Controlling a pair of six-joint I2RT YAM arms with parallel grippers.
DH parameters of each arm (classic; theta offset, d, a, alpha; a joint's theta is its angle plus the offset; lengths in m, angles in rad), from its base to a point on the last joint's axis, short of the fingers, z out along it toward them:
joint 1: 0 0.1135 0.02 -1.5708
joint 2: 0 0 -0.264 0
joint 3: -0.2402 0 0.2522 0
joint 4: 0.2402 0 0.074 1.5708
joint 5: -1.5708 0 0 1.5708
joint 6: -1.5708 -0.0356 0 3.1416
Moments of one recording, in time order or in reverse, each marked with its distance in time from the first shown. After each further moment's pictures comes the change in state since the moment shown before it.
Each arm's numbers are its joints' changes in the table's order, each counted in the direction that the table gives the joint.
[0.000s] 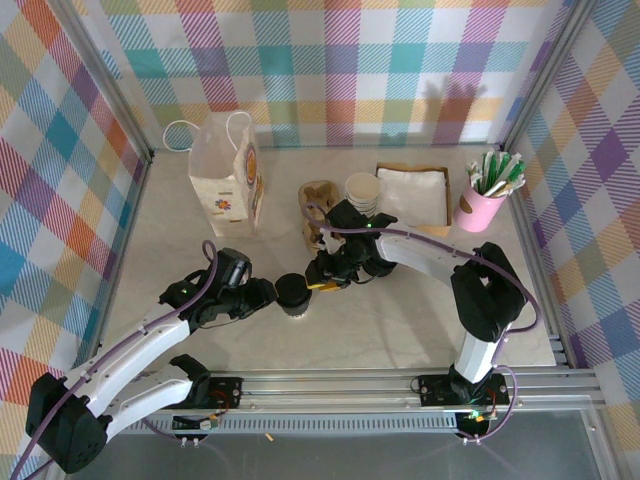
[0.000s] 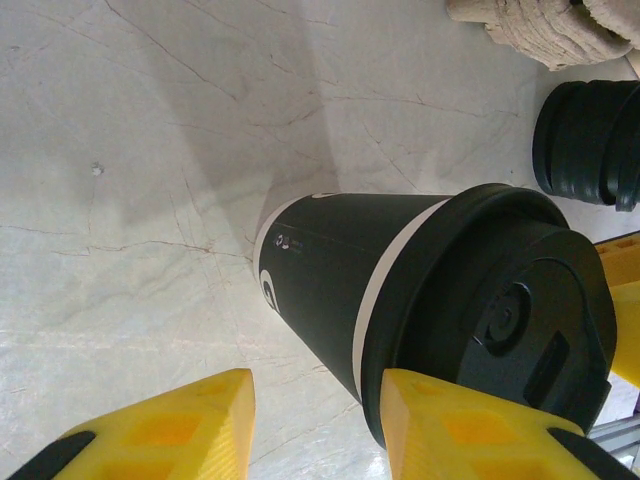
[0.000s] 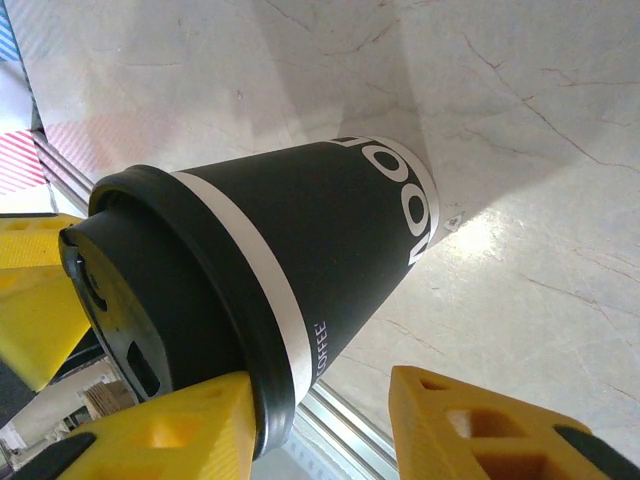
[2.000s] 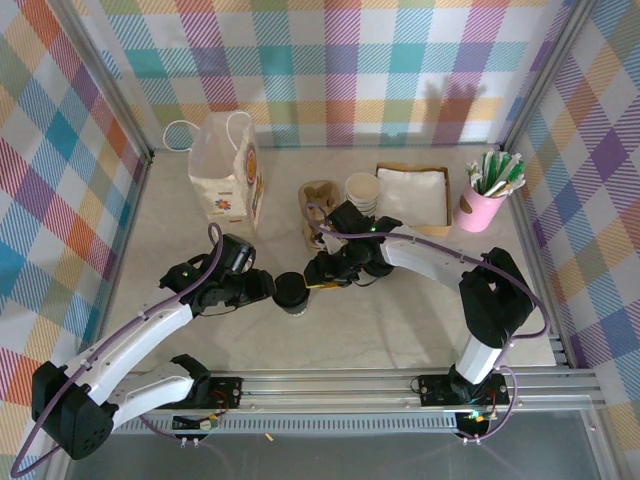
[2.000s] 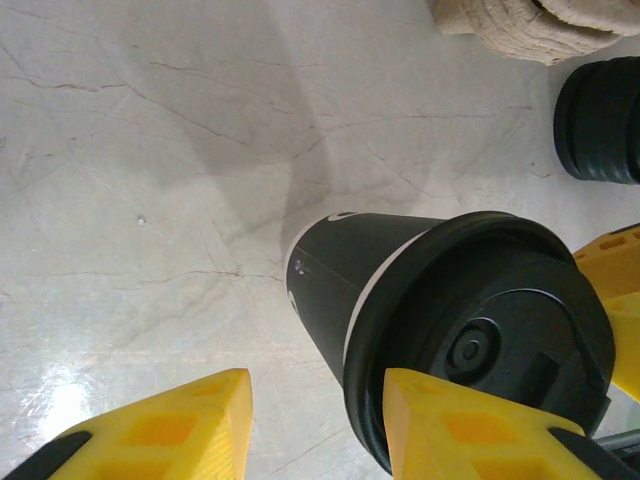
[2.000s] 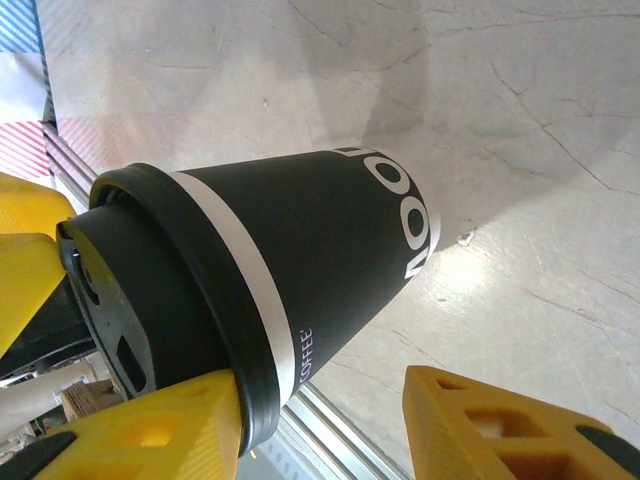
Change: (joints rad) left arm 0.001 0.090 -0.176 0.161 0.073 -0.174; right arm 0.011 -0.056 0.039 -0.050 -0.030 0.037
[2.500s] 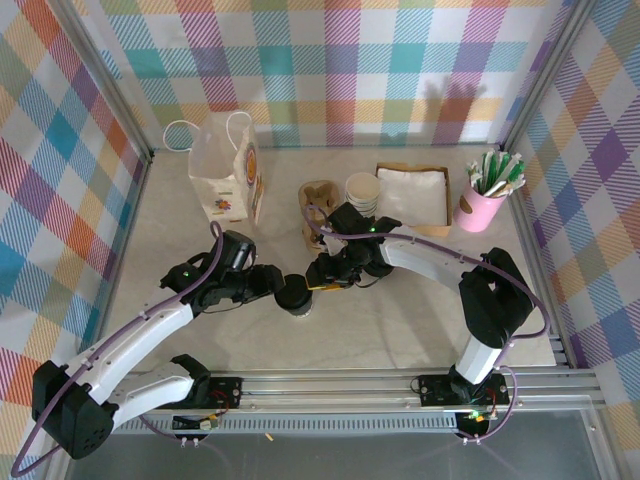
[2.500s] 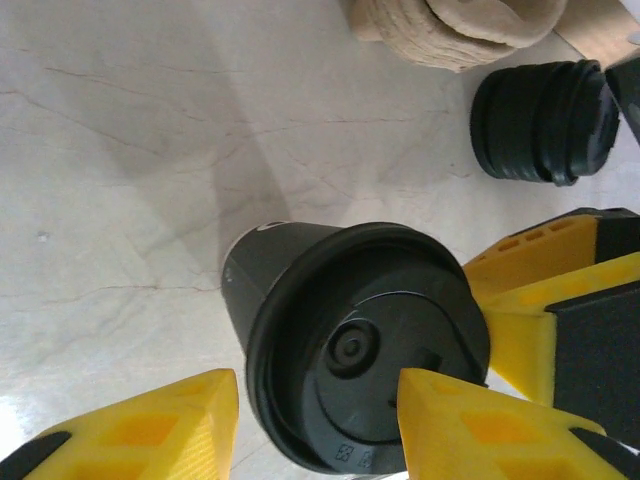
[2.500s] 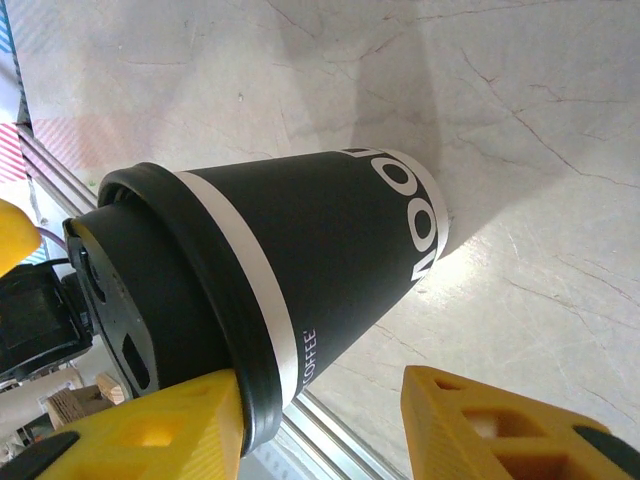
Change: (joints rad) left arm 0.000 0.008 0.011 -0.112 -0.101 0.033; right arm 0.003 0.001 0.000 0.023 -0.026 0.000
